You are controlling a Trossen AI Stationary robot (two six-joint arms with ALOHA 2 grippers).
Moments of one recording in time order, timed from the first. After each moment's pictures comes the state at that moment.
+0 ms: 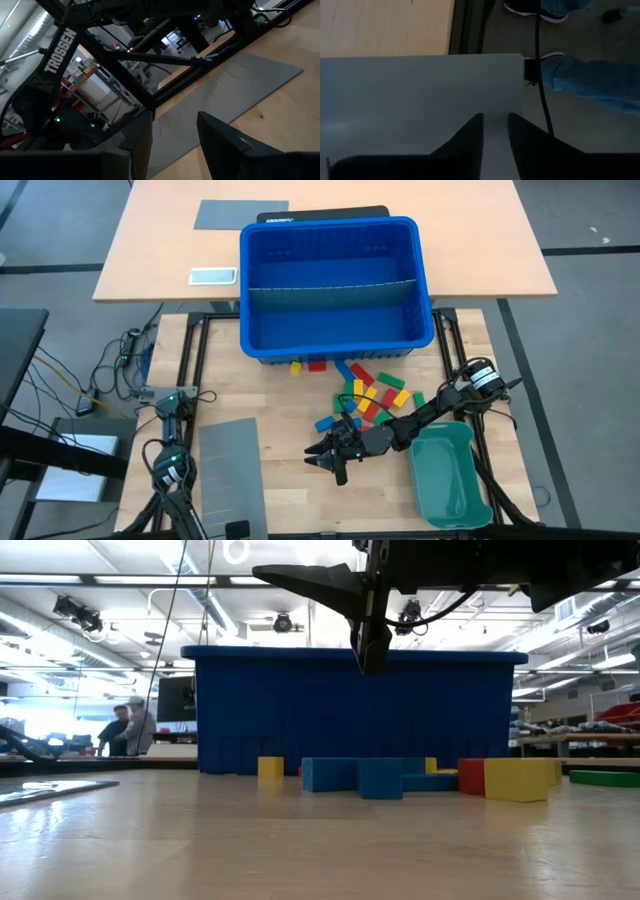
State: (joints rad) left arm -1.09 2.50 2.22 -1.30 -0.27 -1.26; right arm 0.43 1.93 0.93 0.95 0.30 0.73
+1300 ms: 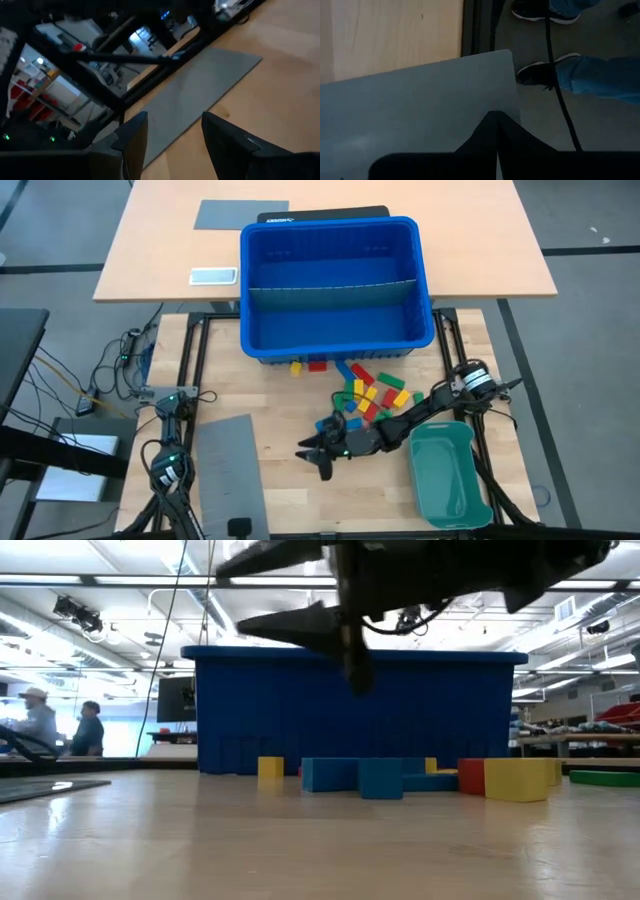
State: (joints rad) left arm -1.10 2.50 2.17 -1.31 -0.35 -1.16; right arm 0.39 2.00 1.07 0.76 0.36 0.78
